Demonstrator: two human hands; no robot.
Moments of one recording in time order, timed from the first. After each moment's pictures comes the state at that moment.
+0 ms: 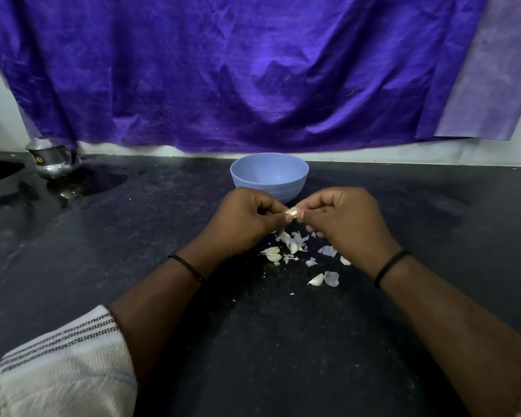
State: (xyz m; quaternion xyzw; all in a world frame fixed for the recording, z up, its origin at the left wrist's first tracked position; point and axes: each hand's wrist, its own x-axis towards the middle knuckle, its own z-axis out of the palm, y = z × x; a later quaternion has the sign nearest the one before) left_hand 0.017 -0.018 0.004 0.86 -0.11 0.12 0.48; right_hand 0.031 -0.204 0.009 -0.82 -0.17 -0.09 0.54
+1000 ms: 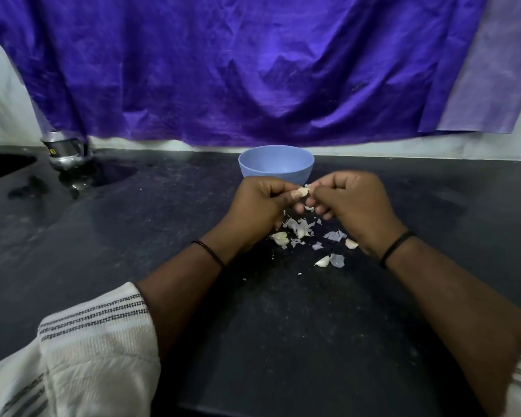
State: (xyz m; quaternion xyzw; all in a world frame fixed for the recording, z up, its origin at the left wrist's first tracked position) left_hand 0.005 -0.037 0.002 0.76 -0.10 0.12 0.63; right_hand 0.026 -0.199 0.012 -0.77 -0.15 -0.09 0.61
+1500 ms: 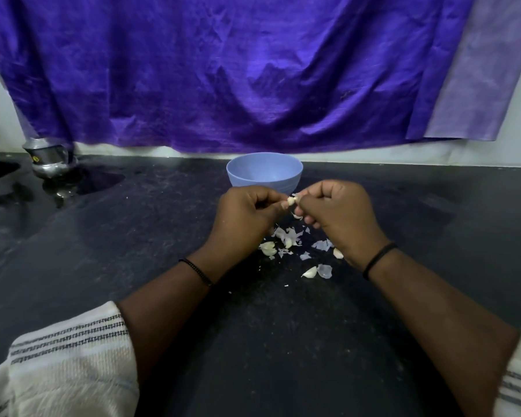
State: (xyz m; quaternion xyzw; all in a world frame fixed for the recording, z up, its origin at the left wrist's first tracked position) left_hand 0.009 -0.038 -0.007 0.80 -0.09 0.22 0.55; right_hand 0.029 -0.199 0.008 -0.77 -0.14 -0.10 0.61
